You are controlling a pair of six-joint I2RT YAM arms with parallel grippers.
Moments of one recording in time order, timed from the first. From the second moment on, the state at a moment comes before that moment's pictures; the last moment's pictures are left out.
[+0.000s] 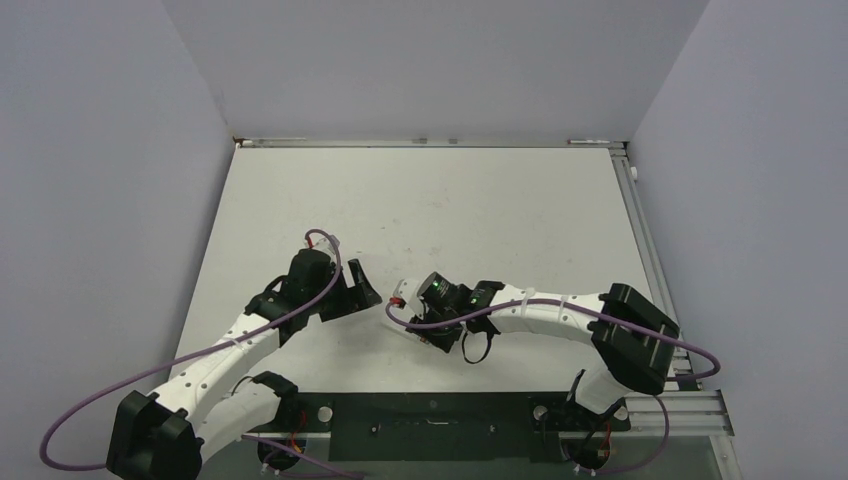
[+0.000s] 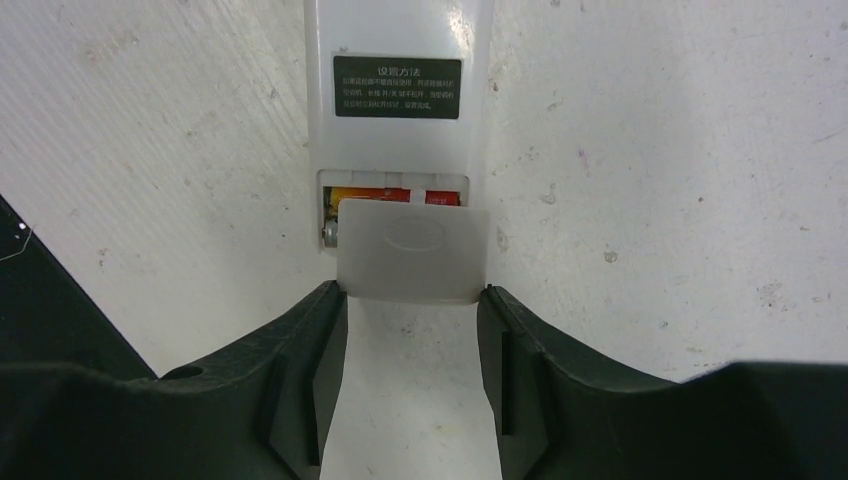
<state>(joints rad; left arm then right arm) -0.47 0.95 0.56 -0.40 0.13 -0.75 1.06 1.56 0.90 -0.44 -0.02 -0.11</state>
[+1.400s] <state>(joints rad) -0.45 0.97 0.54 -0.38 0.17 -0.75 1.08 1.61 0.92 -0.40 -0.03 -0.08</state>
